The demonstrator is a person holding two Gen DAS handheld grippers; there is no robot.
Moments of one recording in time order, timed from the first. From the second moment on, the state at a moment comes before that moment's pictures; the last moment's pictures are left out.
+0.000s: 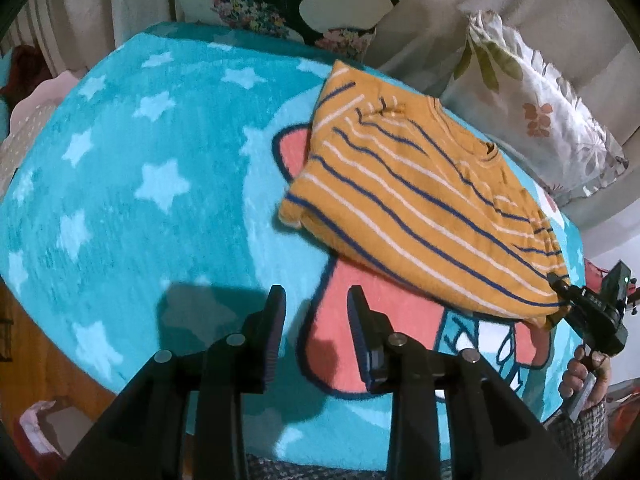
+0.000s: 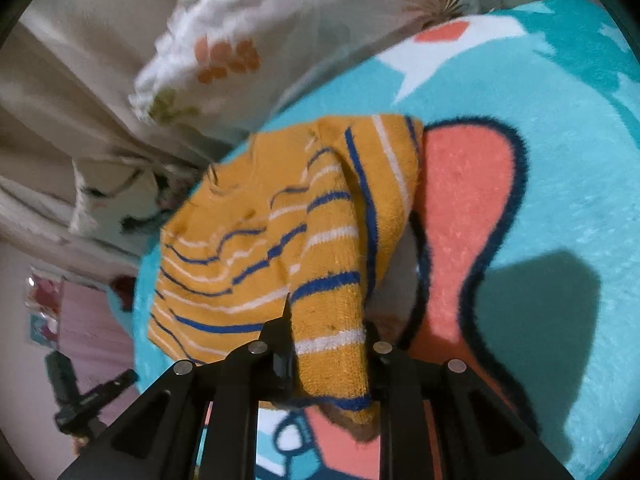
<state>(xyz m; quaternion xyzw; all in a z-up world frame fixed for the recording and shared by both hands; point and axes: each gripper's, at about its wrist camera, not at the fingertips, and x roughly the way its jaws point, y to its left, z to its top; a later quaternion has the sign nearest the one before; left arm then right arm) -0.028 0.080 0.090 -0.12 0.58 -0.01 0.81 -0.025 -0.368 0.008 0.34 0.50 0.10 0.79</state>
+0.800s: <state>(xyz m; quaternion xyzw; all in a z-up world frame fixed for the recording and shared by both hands) 0.197 0.000 0.034 0.04 0.57 -0.13 0.81 -0.135 -0.397 0.046 0.33 0.47 -0.09 0.82</state>
